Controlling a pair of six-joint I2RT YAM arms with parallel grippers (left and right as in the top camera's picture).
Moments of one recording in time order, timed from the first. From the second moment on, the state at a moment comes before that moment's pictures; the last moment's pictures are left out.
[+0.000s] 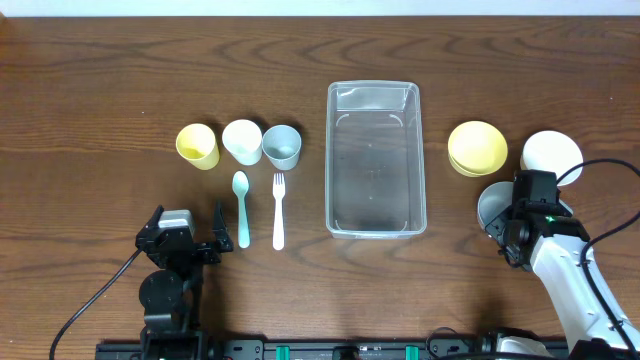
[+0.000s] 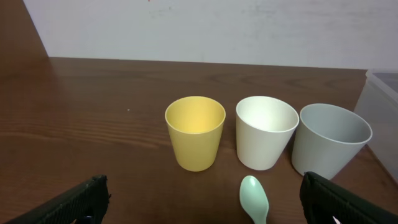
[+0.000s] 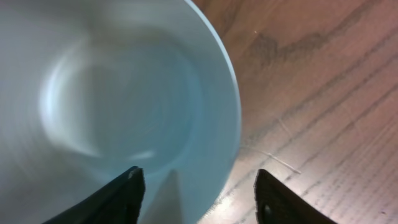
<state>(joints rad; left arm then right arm) 0.02 0.08 0.02 -0.12 -0.04 -0.04 -0.13 1.27 0.59 -0.64 0.24 0.73</state>
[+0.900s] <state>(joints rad) 0.02 0.08 0.02 -0.12 -0.04 -0.04 -0.13 1.27 0.59 -0.61 0.22 0.76</state>
